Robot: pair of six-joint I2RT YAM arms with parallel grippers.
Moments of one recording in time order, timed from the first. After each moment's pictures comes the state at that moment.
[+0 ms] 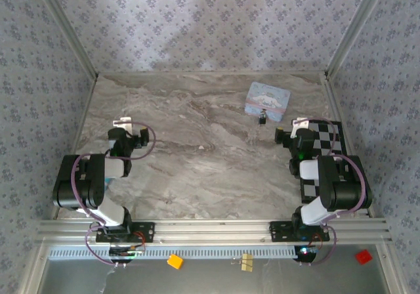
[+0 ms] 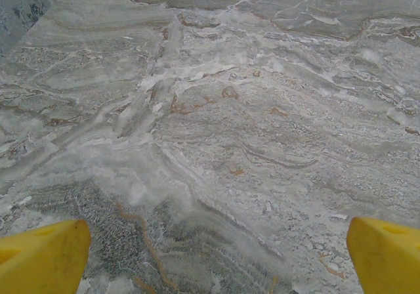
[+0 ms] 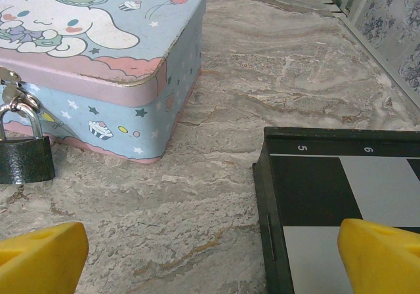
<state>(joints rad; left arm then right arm) 0.01 1.55 0.40 0.72 -0.07 -0.03 0.00 1.52 0.36 0.76 0.13 -0.02</state>
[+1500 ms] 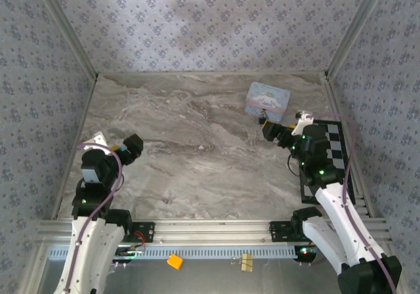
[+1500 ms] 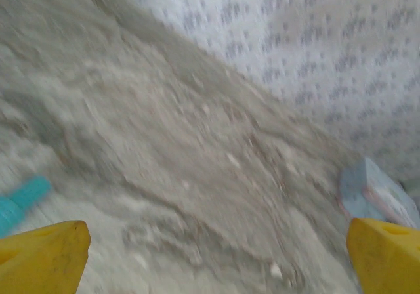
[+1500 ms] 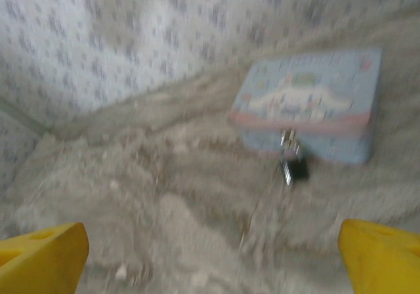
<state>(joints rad) -0.09 0.40 0.48 -0.44 0.09 -0.64 0.23 0.76 0.62 -0.23 -0.11 0.46</state>
